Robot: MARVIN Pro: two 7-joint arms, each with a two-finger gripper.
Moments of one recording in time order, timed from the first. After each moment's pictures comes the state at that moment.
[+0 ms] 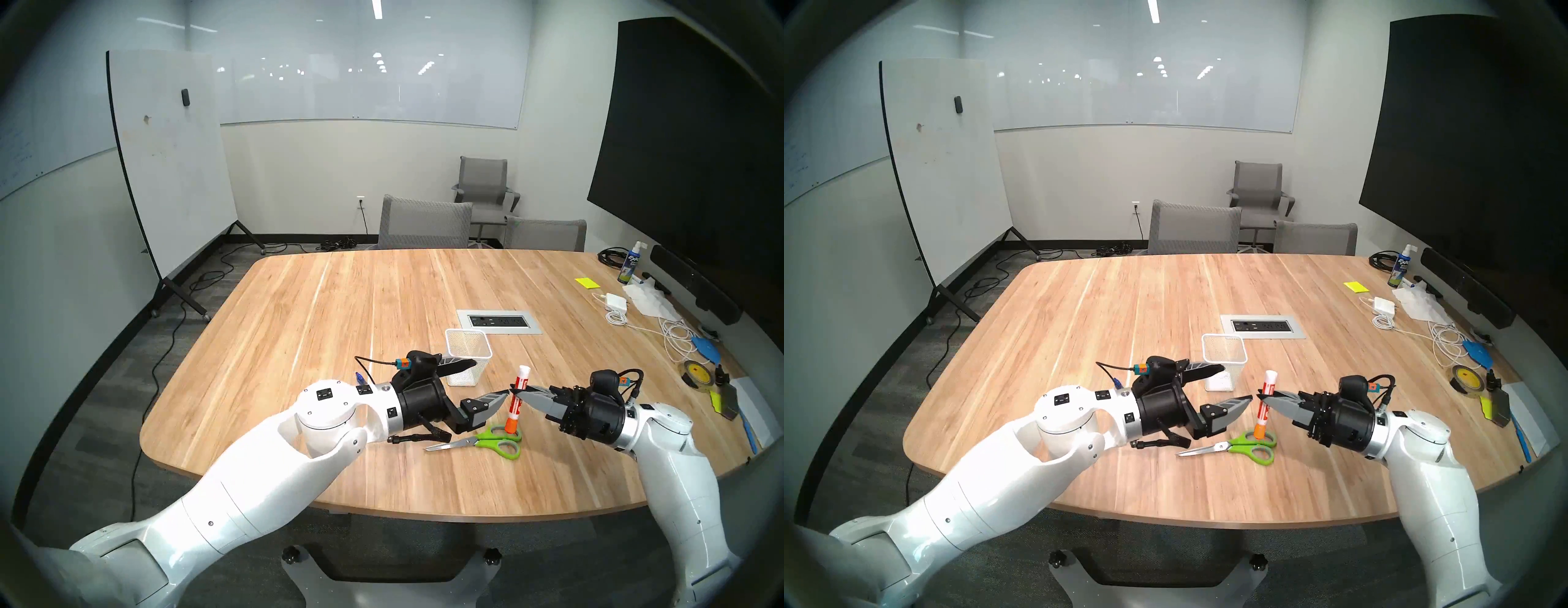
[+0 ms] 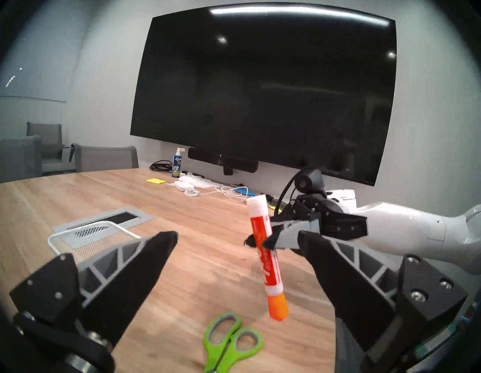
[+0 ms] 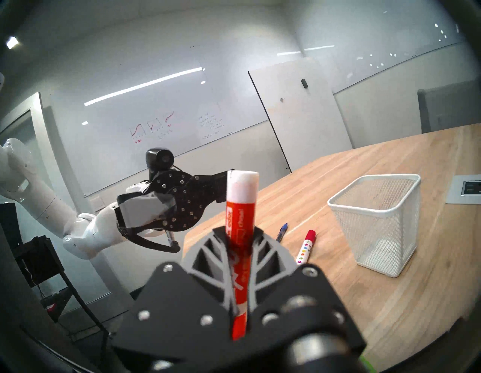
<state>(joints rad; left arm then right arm) 1.31 -1.10 -0.83 -1.73 -0.63 0.16 -0.42 -1.65 -1.02 1.76 -1.48 0.69 0.29 1.31</state>
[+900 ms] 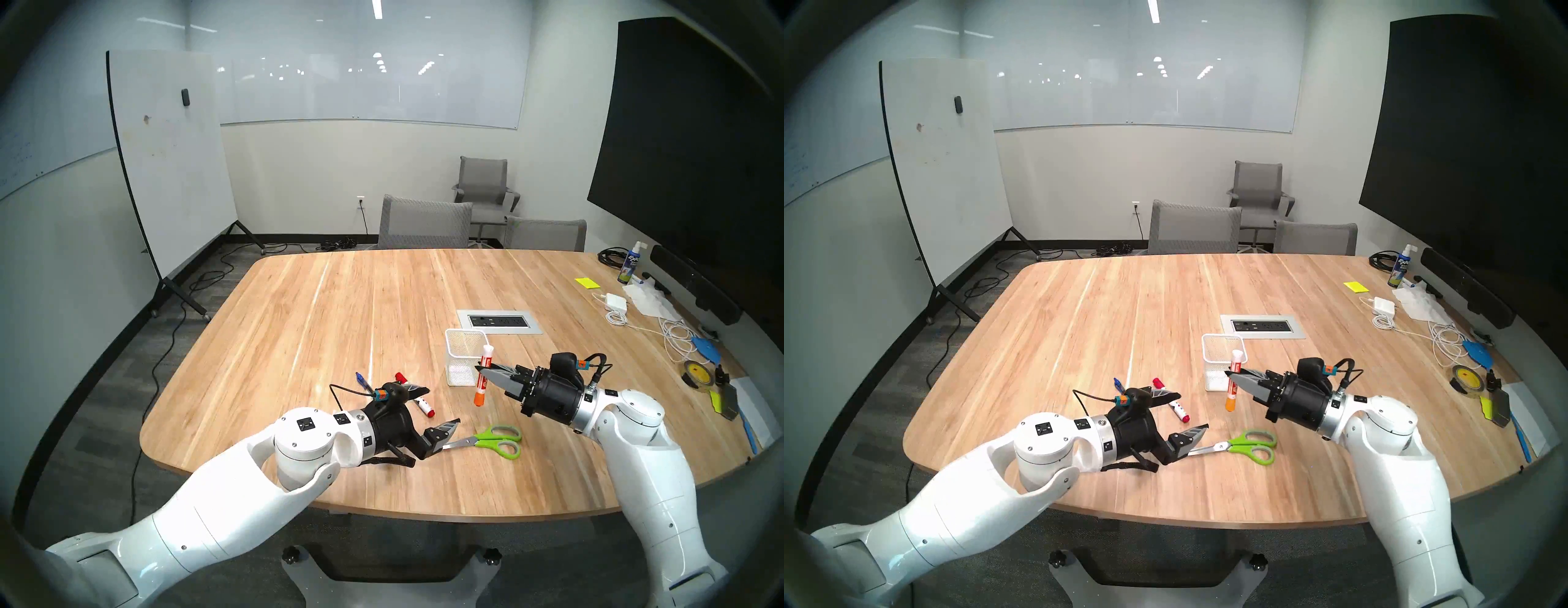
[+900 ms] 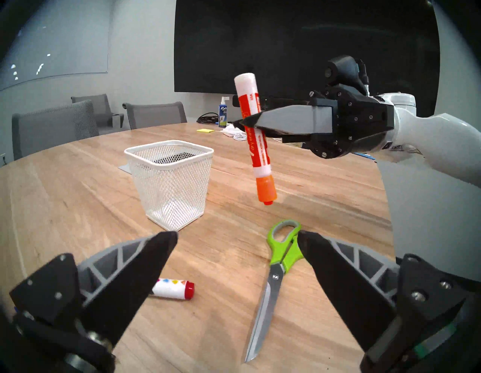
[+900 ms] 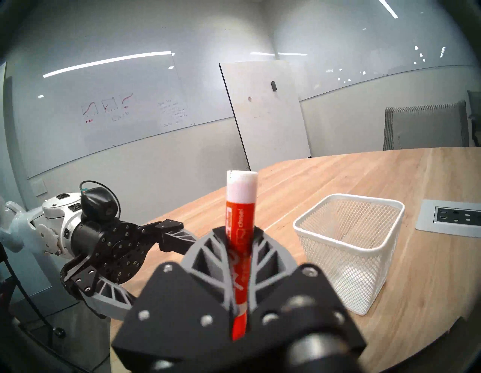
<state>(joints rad) 1.40 -1.00 -0.84 -1.77 -0.53 0.19 -0.28 -1.56 -1.13 1.66 -1.57 0.53 0.26 1.02</state>
